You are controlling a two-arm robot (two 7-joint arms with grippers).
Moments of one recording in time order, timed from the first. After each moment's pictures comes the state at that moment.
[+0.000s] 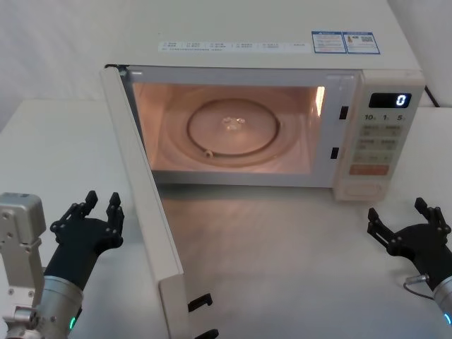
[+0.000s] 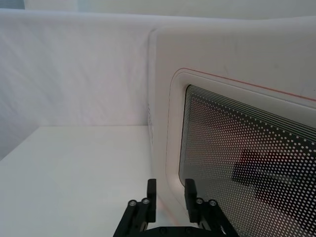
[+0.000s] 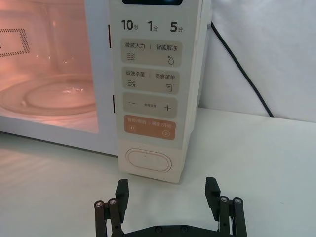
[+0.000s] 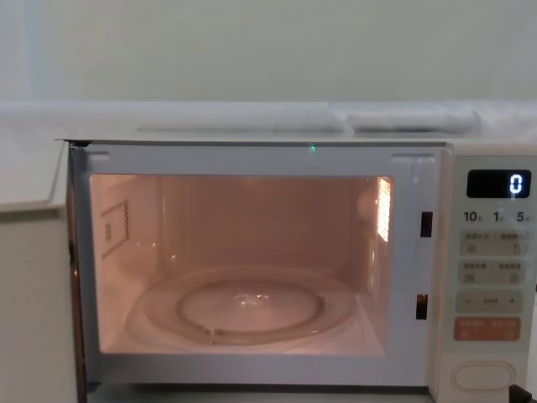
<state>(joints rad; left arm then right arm) 0.27 0.24 0.04 -1.85 -0.25 -0.02 -0.02 -0.10 0.17 -0.09 -1.59 0.12 -0.07 0.17</state>
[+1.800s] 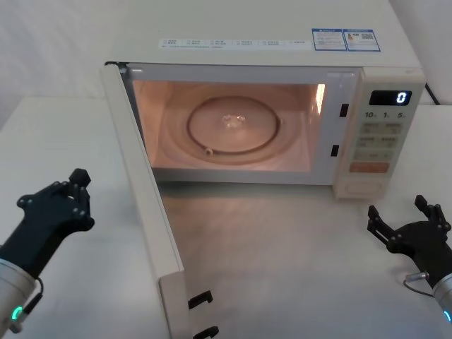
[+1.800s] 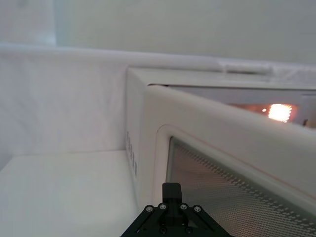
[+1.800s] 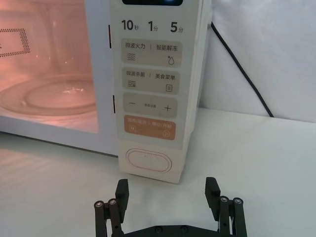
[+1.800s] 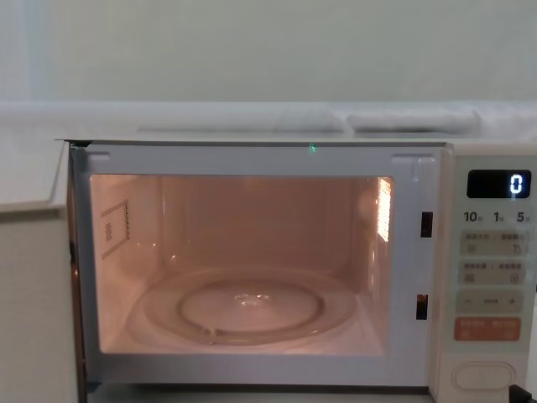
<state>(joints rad) 0.34 0.31 -0.11 -2.02 -0.41 0.06 -0.23 -0.10 0.17 -0.09 -1.59 0.12 -0.07 0.17</state>
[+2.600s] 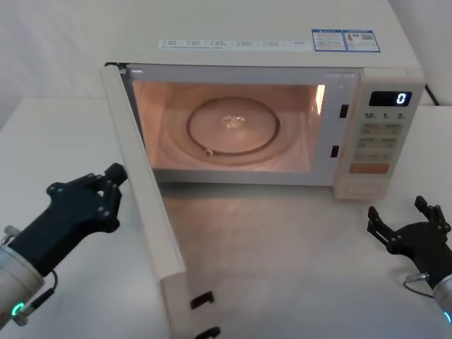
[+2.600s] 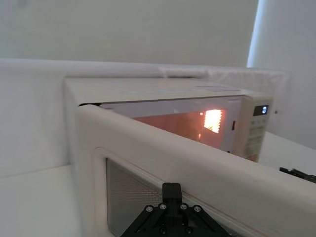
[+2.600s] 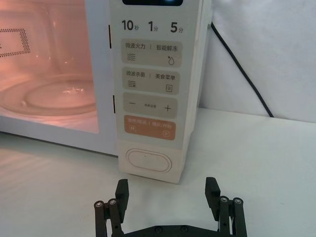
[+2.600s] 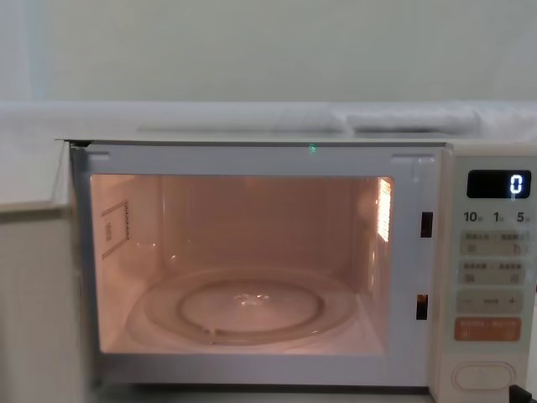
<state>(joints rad) 0.33 0.46 -0.08 -2.08 -0.54 0.11 -0.36 -0.10 0.17 -0.09 -1.59 0.12 -0.07 0.17</state>
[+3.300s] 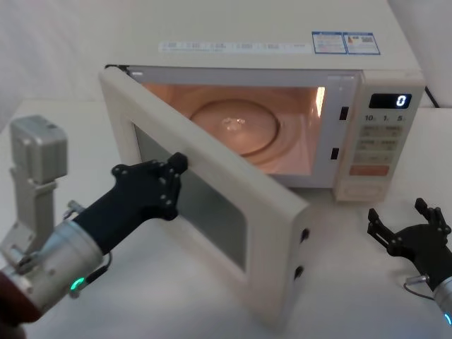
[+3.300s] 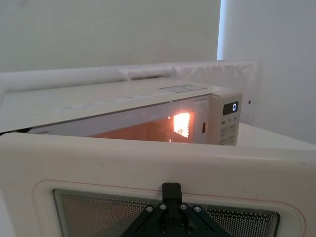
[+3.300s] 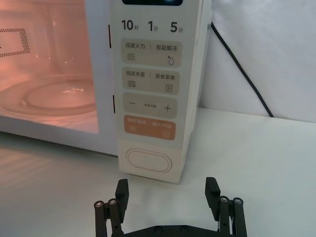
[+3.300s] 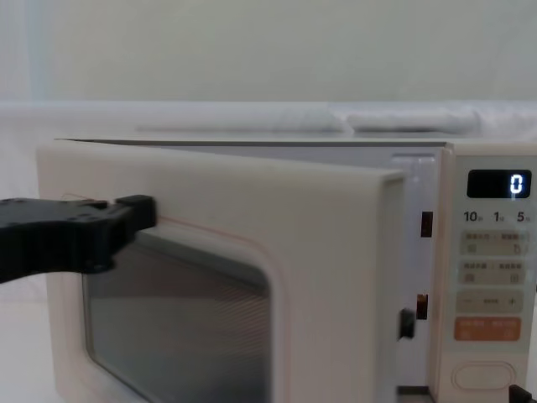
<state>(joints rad) 0.13 0.50 0.13 -2.03 -0.47 0.15 -0.32 -0.10 0.17 -0.09 -1.59 0.12 -0.07 0.17</state>
